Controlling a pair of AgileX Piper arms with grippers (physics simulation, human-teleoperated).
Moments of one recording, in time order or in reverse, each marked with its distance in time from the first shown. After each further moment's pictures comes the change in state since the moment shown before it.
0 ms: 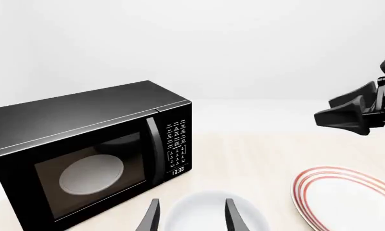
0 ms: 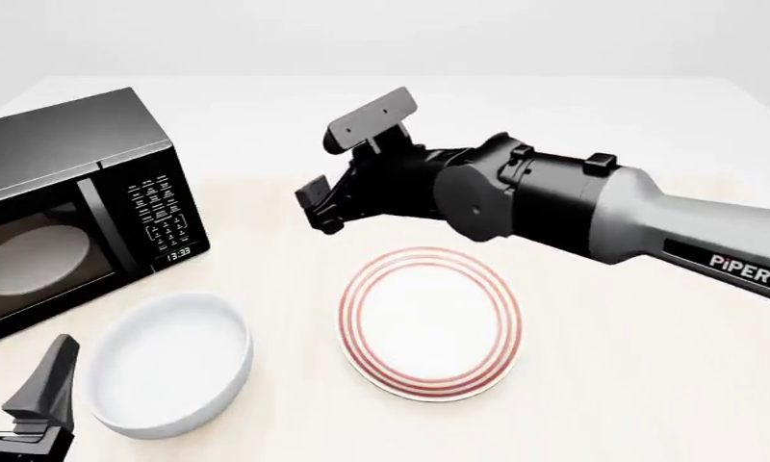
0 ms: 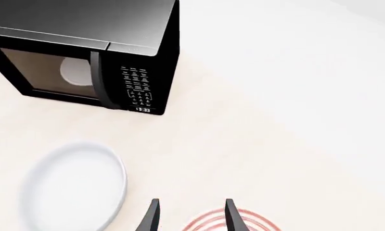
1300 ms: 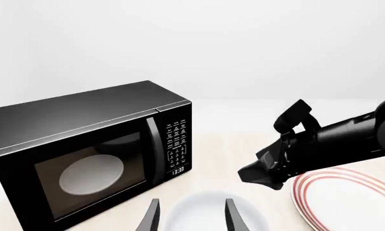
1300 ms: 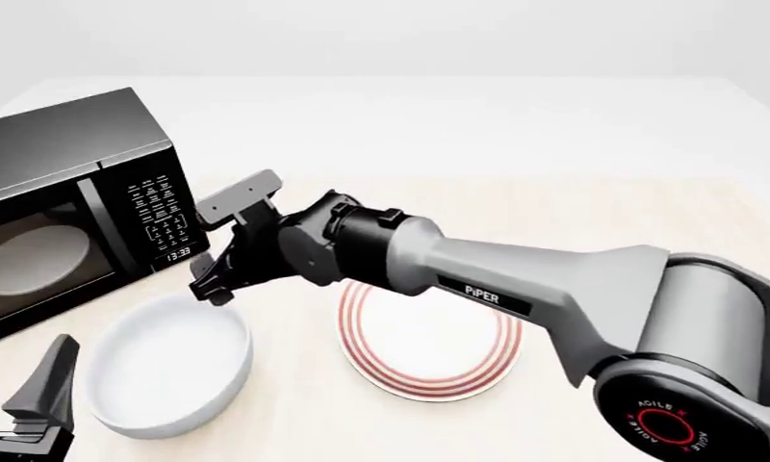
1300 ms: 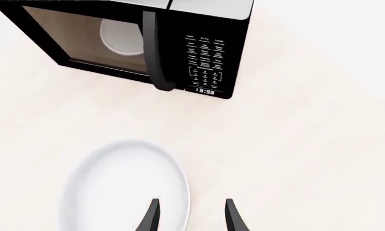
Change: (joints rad) left arm 0.000 0.000 0.000 0.000 0.000; right arm 0.187 0.414 -0.384 0.166 0.133
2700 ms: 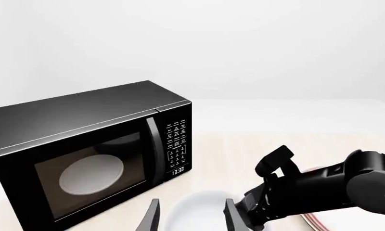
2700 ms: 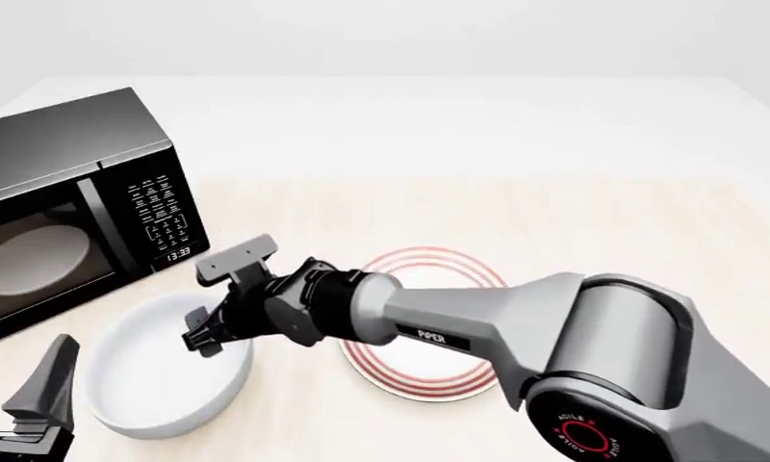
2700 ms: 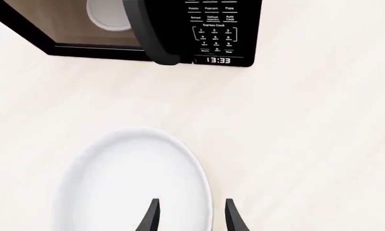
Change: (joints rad) left arm 0.000 0.000 0.000 0.000 0.000; right arm 0.048 0.132 0.060 -0.145 0.176
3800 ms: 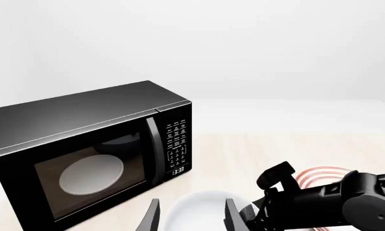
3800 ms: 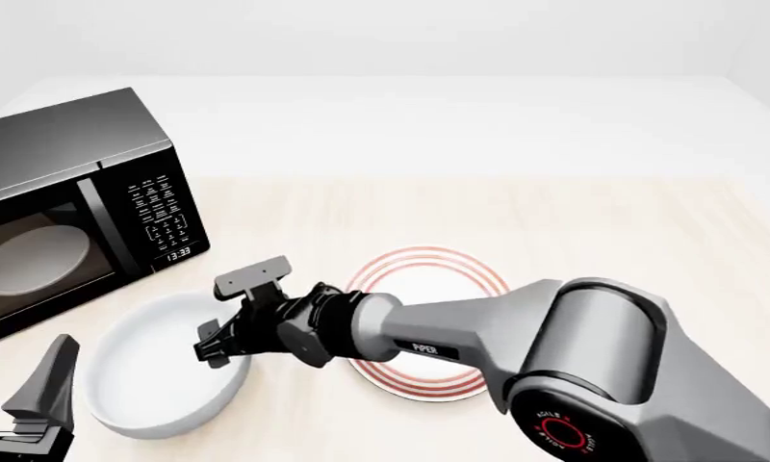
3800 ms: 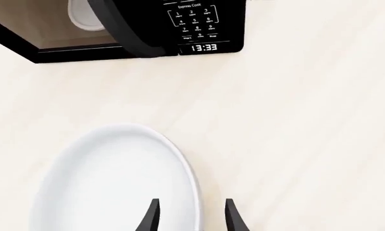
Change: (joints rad) left arm 0.000 0.000 0.000 0.000 0.000; right arm -0.006 0.044 0.072 -0.137 0.091
